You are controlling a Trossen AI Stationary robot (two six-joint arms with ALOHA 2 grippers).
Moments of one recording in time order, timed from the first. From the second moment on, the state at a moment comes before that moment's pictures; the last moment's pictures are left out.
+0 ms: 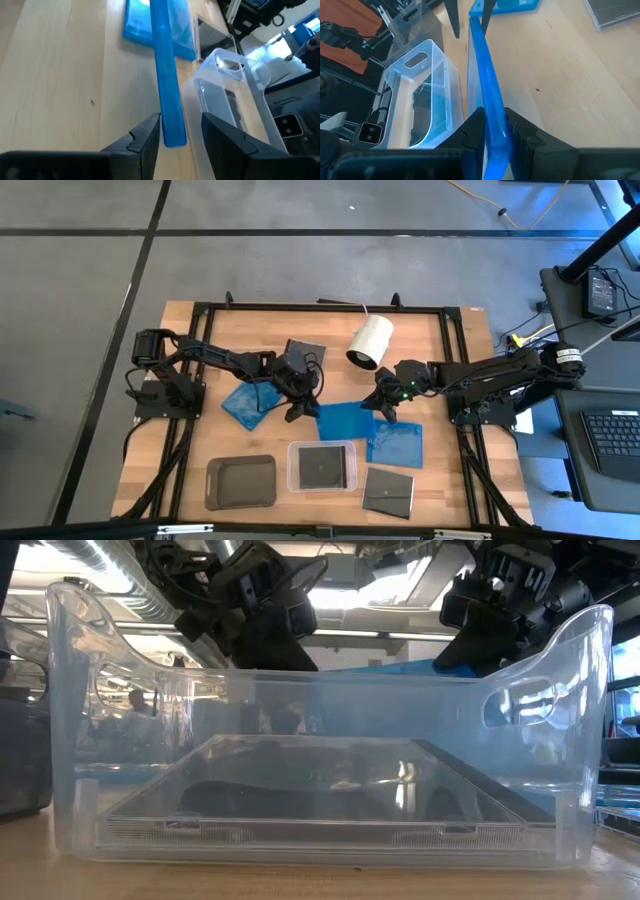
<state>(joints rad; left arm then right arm) 0.11 1.67 0.85 0.16 0.52 -0.27 -0.01 1.19 0.47 0.19 -0.22 0.52</state>
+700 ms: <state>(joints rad) 0.13 1.67 0.85 0.17 0.53 -0.27 -0.01 1.19 0.47 0.19 -0.23 0.46</state>
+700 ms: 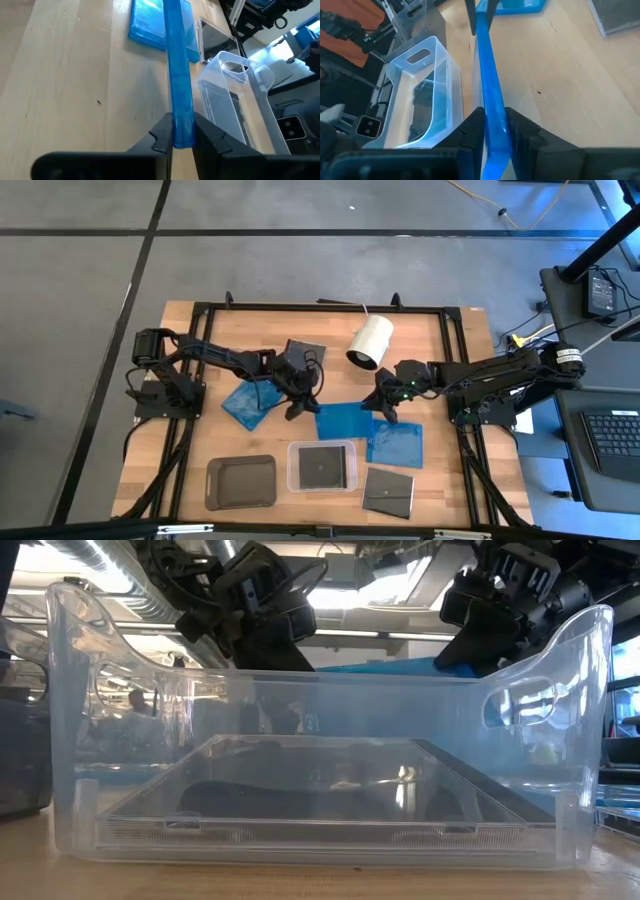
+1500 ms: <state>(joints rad) 0.23 1.27 0.85 -0.19 0.63 -0.21 -0.05 0.94 0.47 0.07 -0.13 0.38</state>
